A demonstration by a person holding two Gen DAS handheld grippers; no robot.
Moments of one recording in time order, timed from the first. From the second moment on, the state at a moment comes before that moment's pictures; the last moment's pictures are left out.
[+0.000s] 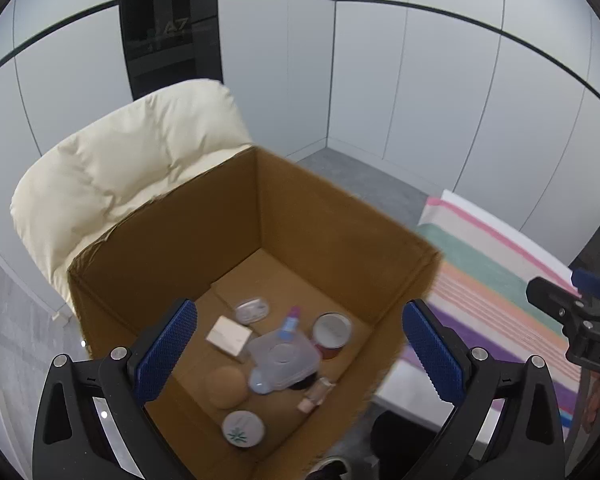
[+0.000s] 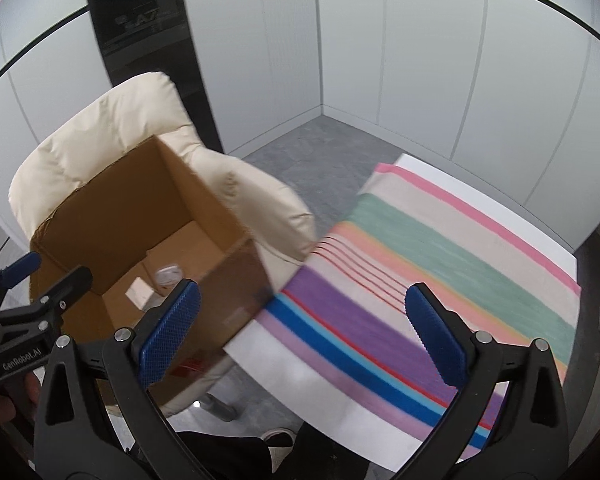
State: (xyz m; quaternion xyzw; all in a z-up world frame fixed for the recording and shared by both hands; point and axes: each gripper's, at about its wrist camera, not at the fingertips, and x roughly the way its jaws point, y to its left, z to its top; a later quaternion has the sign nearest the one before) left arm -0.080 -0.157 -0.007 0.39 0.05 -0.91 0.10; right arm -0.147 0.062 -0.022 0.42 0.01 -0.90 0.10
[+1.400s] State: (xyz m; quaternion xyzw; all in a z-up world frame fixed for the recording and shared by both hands) left arm 0.034 -0.005 -0.010 0.45 -0.02 -0.89 0.03; right arm 0.026 0.216 -0.014 0.47 -0.03 -0.88 0.00
